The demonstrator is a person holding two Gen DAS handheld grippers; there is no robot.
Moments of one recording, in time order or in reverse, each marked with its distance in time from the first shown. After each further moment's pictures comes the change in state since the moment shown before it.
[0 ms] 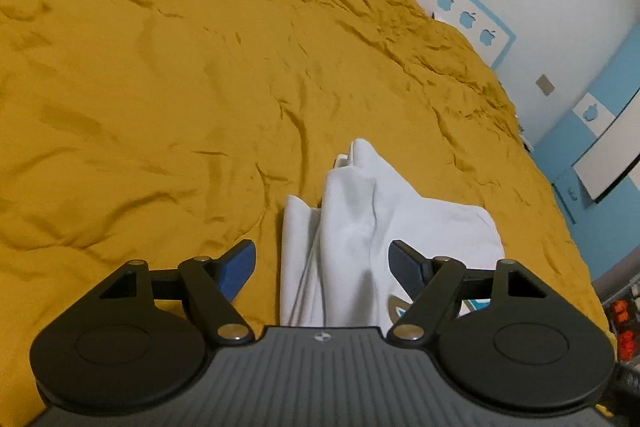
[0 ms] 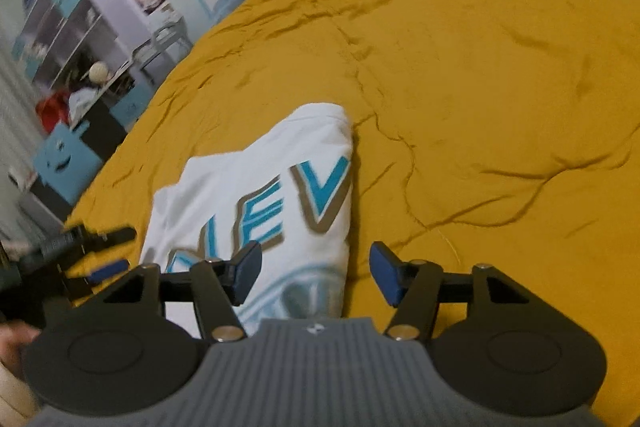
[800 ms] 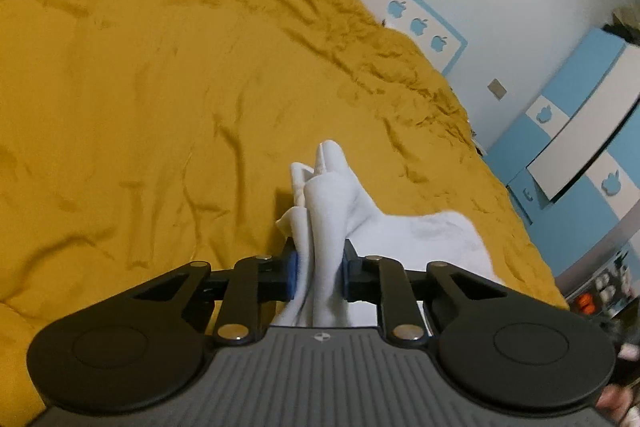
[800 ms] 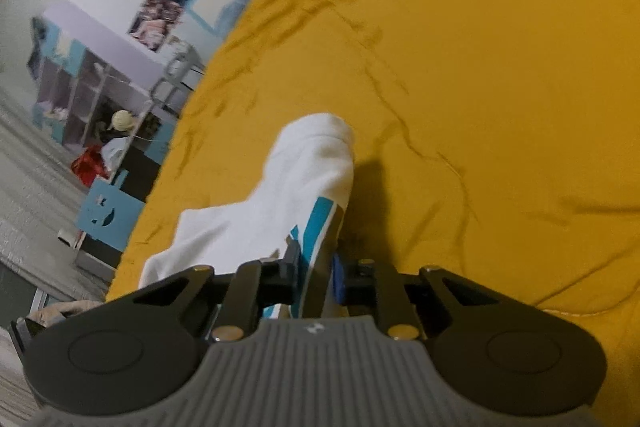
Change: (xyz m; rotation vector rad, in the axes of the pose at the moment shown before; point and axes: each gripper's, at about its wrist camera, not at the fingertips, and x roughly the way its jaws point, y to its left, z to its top) left arm 0.005 -0.024 0.012 0.059 -0.060 -0.137; right arm 0.083 -0.017 0.048 0.176 -0.007 0.186
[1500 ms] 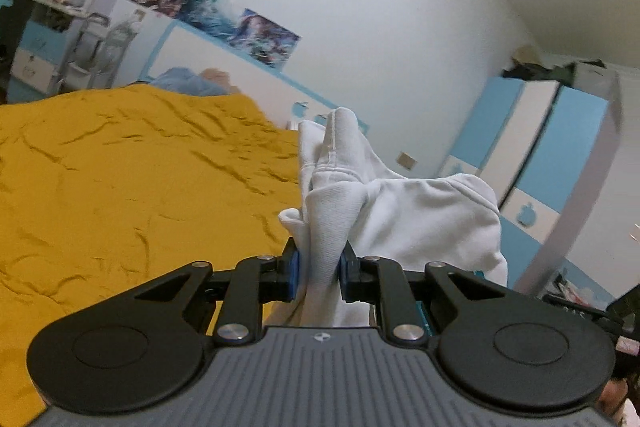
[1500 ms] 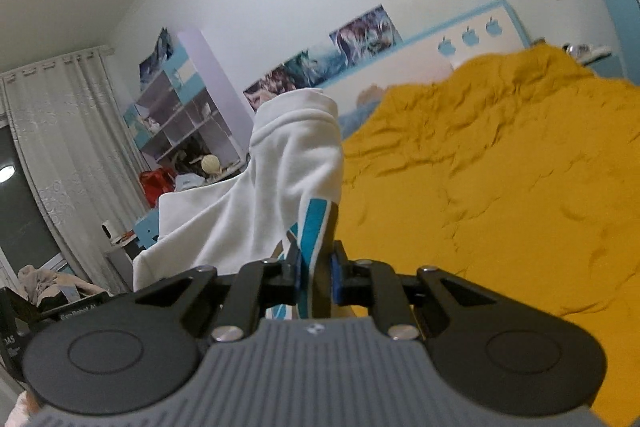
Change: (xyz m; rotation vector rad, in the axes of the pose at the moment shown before) left arm -0.210 -0.143 -0.038 0.131 -0.287 -0.182; right arm -0.281 0.124 -0.045 -0.357 -0.328 0.134
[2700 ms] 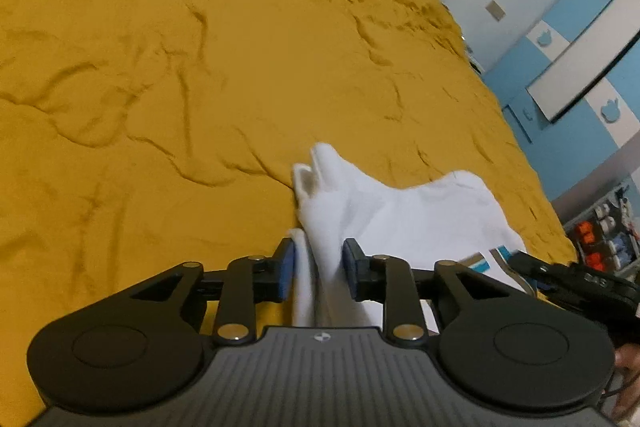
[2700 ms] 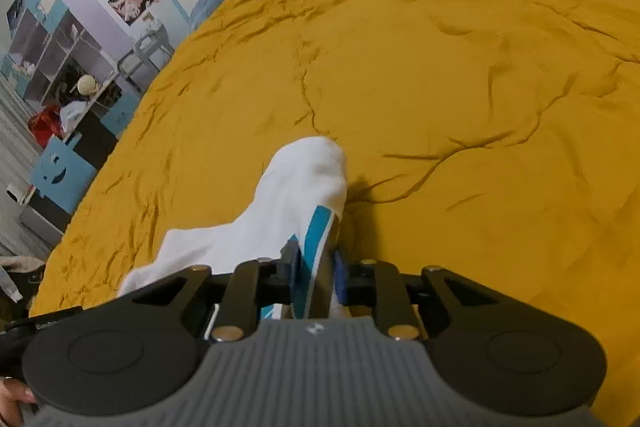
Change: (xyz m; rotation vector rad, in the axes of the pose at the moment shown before) left arm 0.113 0.102 -0.101 -0.119 0.520 0.209; right arm 0.094 -0.144 -0.091 0.195 0.369 -0.316
